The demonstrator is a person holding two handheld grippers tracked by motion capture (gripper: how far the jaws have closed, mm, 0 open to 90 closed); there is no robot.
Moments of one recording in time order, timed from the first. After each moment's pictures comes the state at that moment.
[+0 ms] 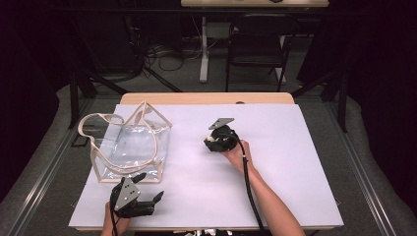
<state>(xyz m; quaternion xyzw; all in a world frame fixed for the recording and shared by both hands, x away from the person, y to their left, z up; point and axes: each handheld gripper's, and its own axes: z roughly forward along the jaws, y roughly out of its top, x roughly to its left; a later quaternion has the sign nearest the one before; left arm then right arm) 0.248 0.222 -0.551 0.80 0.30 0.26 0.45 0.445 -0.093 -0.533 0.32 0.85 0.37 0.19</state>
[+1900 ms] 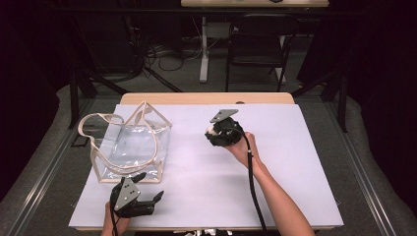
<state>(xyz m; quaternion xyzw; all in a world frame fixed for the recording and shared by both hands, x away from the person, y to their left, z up) 0.248 0.221 -0.551 0.80 0.30 0.26 0.45 0.427 -0.098 -0.474 0.29 0.86 0.37 0.21</state>
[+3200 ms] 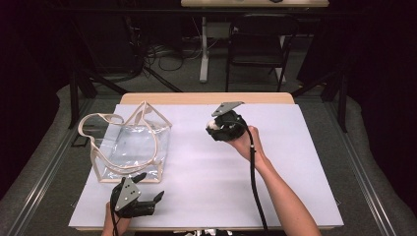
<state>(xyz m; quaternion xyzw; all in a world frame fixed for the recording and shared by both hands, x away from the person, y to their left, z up) 0.248 0.220 -0.551 0.80 0.30 0.26 0.45 0.424 -0.102 -0.442 0.28 0.86 0.37 0.21</state>
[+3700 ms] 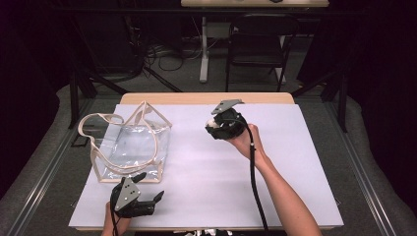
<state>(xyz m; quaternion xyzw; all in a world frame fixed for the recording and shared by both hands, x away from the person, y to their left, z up) 0.248 0.221 -0.551 0.80 0.30 0.27 0.45 0.424 -0.101 -0.435 0.28 0.86 0.38 0.21</state>
